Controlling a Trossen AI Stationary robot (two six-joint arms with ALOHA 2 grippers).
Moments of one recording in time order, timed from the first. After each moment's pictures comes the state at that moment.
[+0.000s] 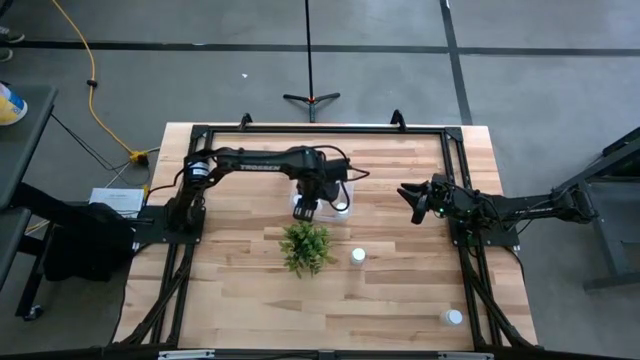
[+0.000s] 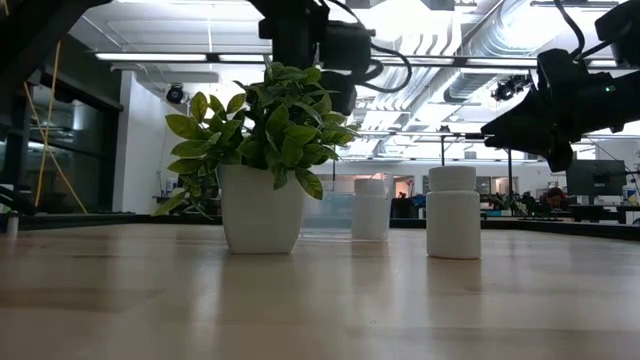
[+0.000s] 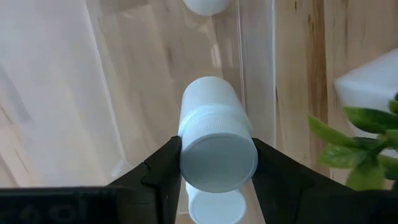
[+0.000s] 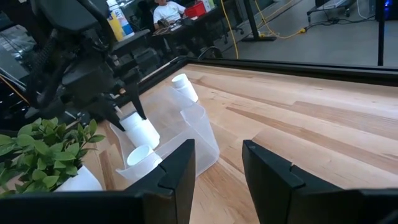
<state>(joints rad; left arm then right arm) 0.17 2.06 1.77 -1.18 0.02 0.40 0.02 0.28 0.01 0.07 0.51 0.54</state>
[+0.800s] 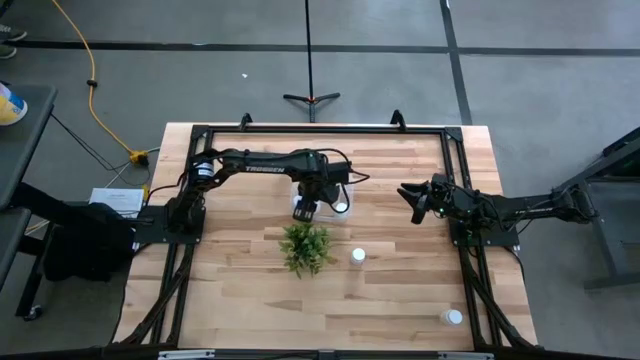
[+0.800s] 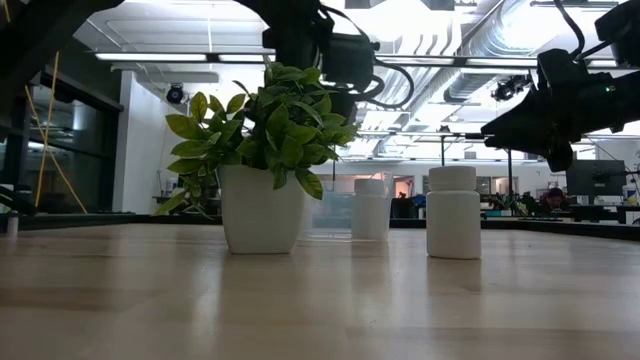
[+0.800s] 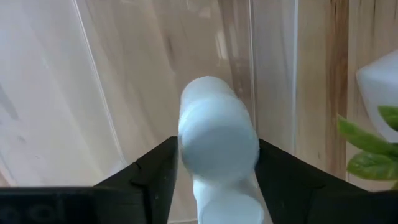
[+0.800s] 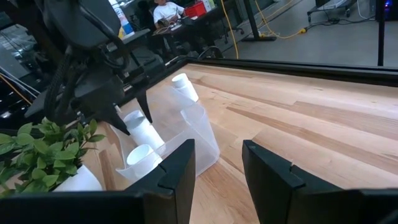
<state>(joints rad) 0.17 2.10 1.77 -1.19 -0.01 0.42 0.02 0.28 0.01 0.07 0.51 0.54</state>
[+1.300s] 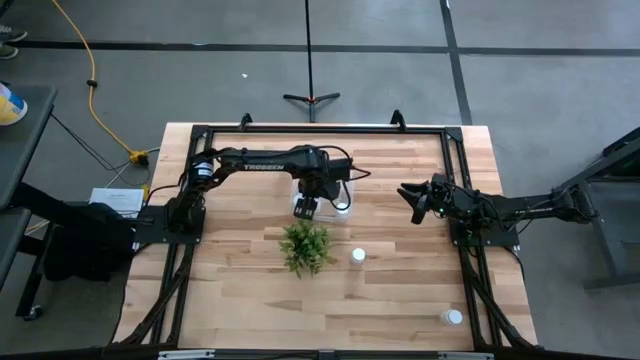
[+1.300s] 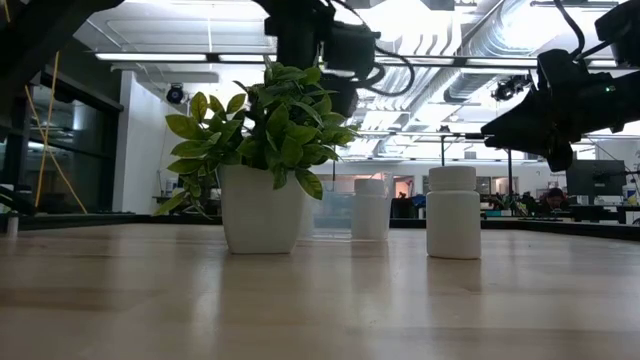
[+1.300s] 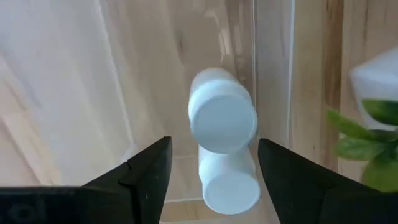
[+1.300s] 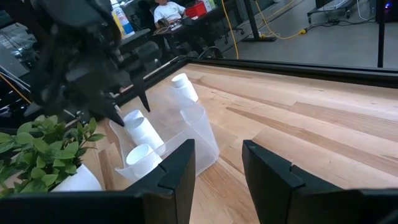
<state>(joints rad) 0.17 2.10 1.84 -1.26 -0.03 0.39 0.02 0.28 0.01 0.07 0.51 0.53</state>
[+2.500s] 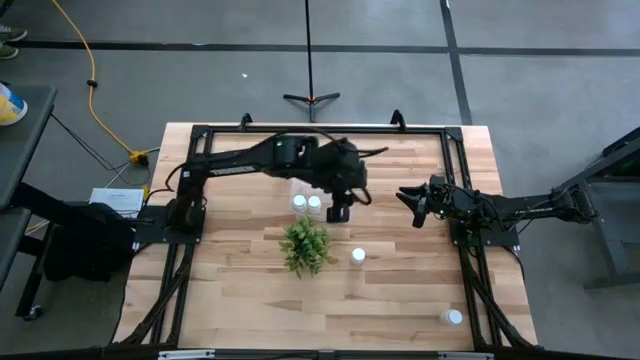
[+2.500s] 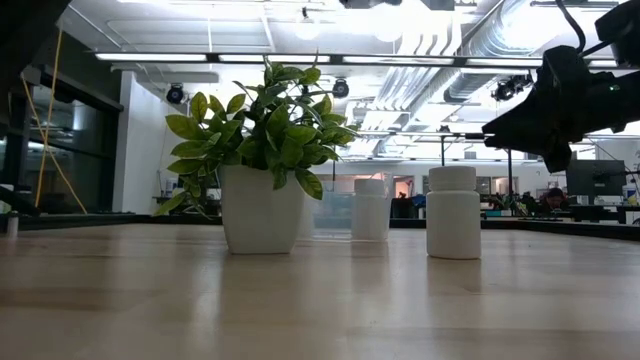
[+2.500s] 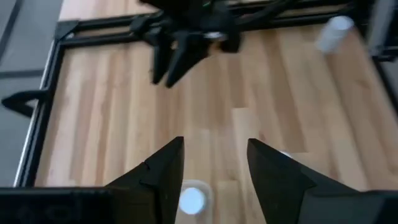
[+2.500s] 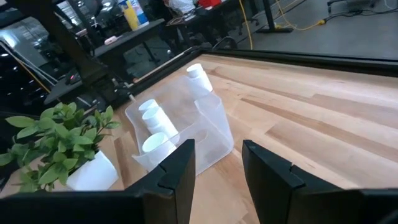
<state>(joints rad) 0.01 2.03 2.35 -1.10 -0.03 0.11 0.02 0.28 0.01 0.07 0.44 0.53</state>
